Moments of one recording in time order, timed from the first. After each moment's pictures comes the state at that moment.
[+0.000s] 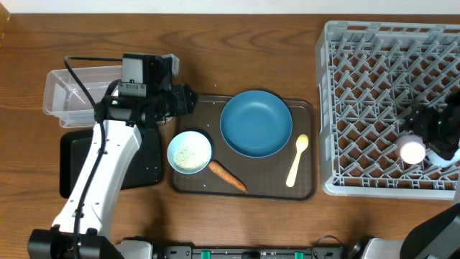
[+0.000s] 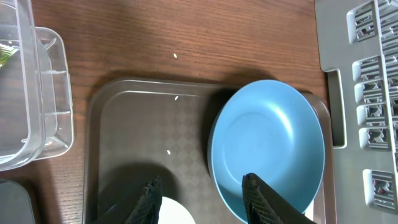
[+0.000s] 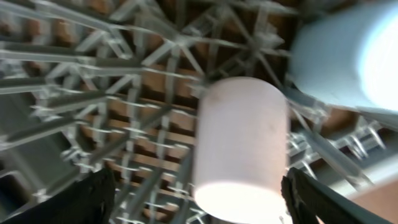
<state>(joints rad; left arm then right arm) -0.11 1.45 1.18 -0.68 0.36 -0.27 -0.53 1.54 1.26 -0.98 -0.14 0.17</state>
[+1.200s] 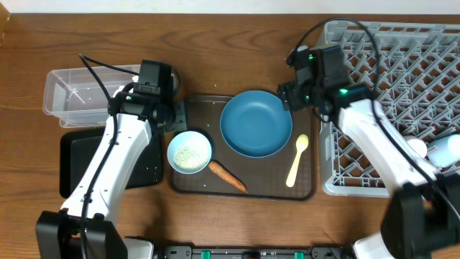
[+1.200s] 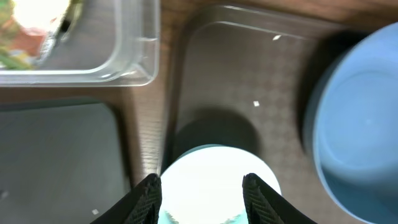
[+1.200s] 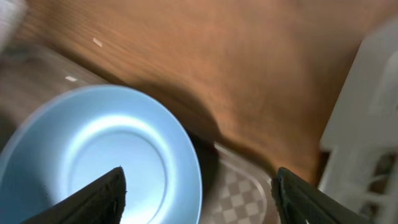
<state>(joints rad) -0.17 1.51 1.18 -0.89 0.03 -0.27 0.30 1.71 1.25 -0.49 -0.12 -0.02</state>
